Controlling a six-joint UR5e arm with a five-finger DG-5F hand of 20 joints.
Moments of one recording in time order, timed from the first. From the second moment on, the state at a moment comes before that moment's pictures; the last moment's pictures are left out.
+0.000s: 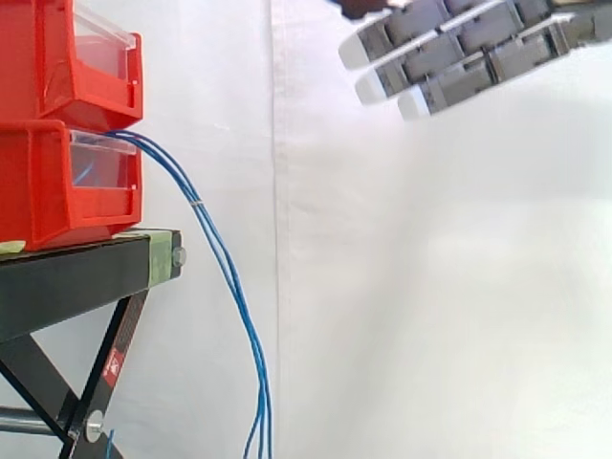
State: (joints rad) arm 0.16 -1.58 -1.77 -3.04 -1.43 -0.21
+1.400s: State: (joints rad) arm 0.22 -1.85 -1.99 -2.31 -0.93 -0.48
